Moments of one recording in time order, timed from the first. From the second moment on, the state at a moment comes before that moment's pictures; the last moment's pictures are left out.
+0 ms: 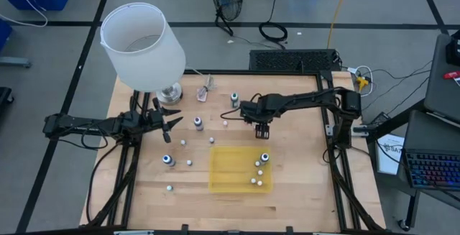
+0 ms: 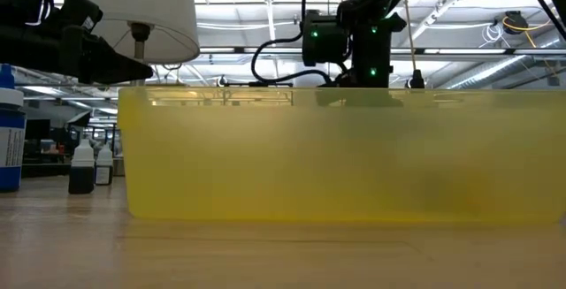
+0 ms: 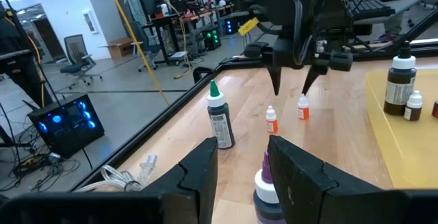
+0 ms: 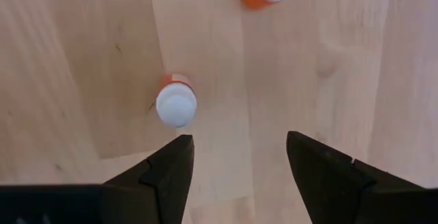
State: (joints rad) left arm 0.00 0.26 0.02 0.18 -0.37 0.15; right arm -0.18 1.86 1.26 -0.90 0.18 -0.08
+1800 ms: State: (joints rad) left arm 0.00 0.26 0.02 0.18 -0.37 0.15; right arm -0.29 1.91 1.25 -0.59 0.02 -0.09
